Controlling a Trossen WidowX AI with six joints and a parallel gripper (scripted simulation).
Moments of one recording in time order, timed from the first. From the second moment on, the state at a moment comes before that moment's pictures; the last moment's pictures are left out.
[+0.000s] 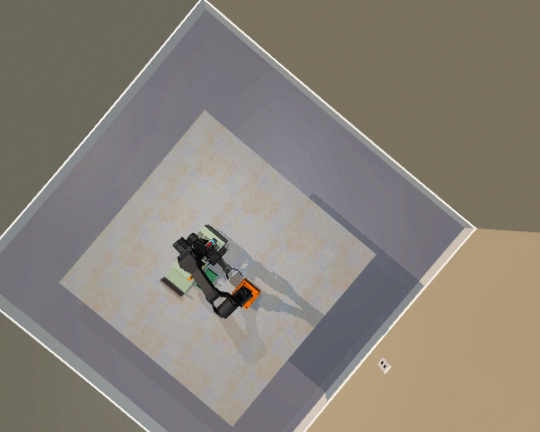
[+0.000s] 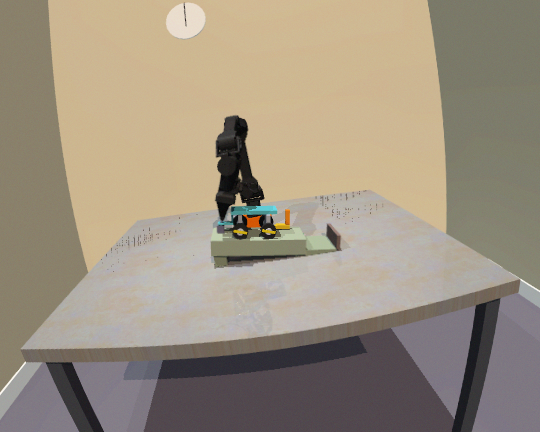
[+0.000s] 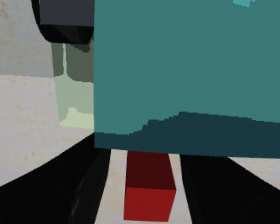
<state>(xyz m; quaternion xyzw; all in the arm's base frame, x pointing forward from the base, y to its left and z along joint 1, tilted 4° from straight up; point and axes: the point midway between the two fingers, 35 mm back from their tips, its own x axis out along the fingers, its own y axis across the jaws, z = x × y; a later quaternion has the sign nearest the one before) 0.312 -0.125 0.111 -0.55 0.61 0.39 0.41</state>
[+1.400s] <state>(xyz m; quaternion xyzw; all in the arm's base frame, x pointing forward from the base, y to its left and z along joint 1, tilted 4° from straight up) 0.310 -0.118 0.129 -0.55 0.61 0.39 0.41</state>
